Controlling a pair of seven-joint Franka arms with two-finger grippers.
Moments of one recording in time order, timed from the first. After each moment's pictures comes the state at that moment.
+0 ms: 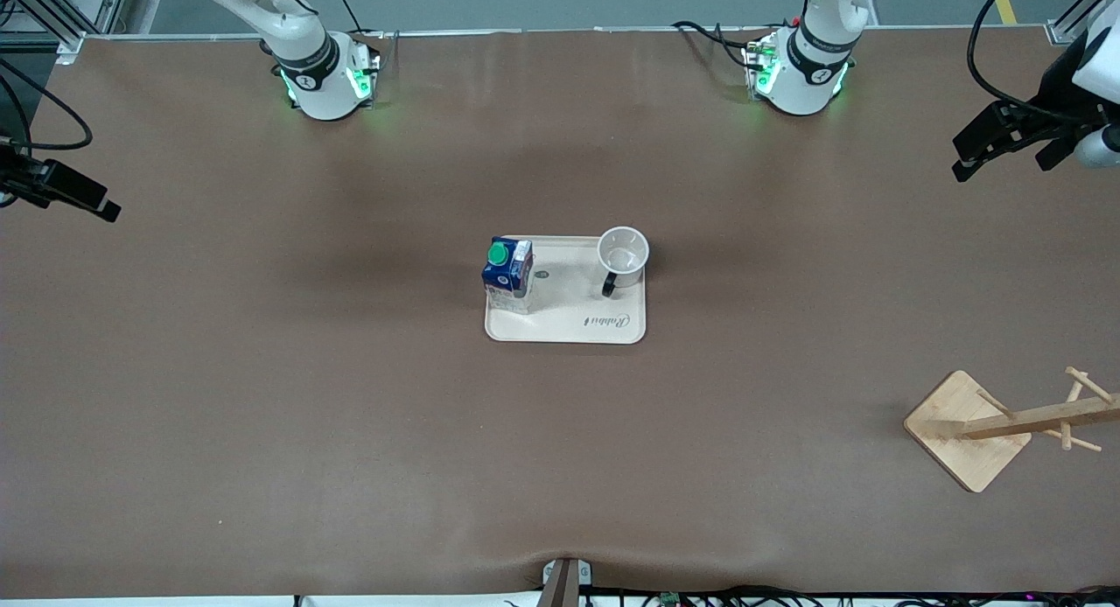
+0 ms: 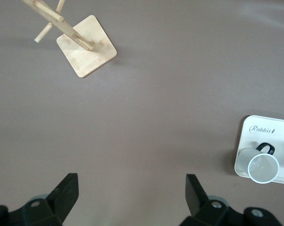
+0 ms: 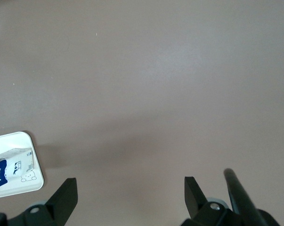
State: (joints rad) left arm 0.03 -0.13 -0.13 -1.61 0.03 1.56 -0.21; right arm 0.00 -0.03 -0.09 -1.60 0.05 1.56 0.14
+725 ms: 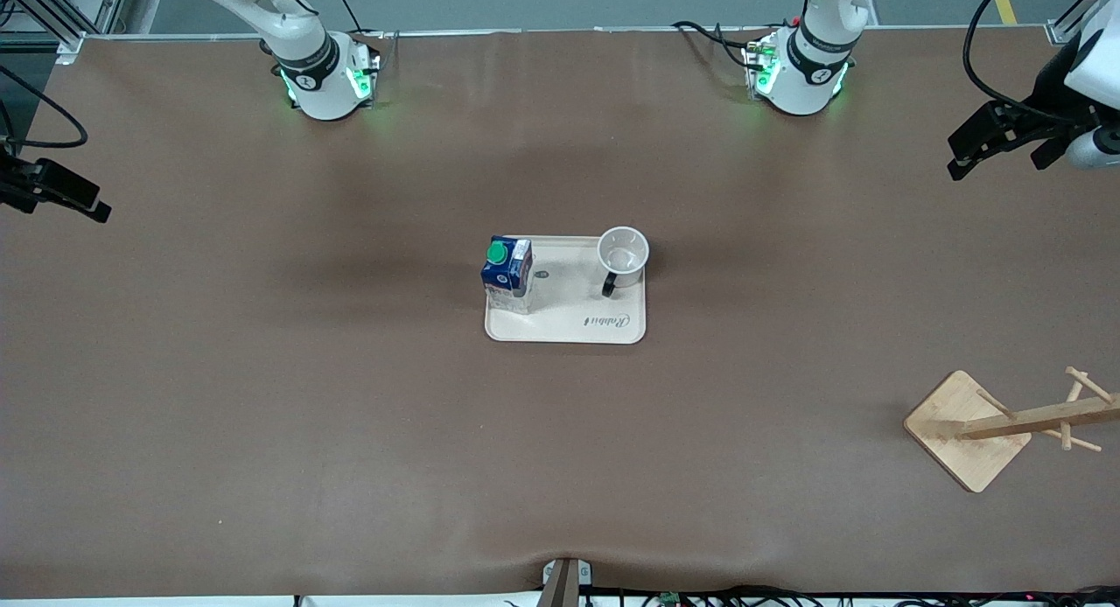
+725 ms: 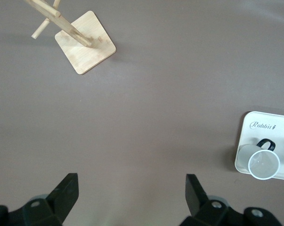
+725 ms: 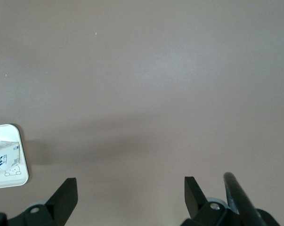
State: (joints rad) left arm 0.03 -0.12 -0.14 -1.61 0.03 1.55 -0.21; right arm 0.00 -0.03 -0.10 -1.59 0.02 1.56 0.05
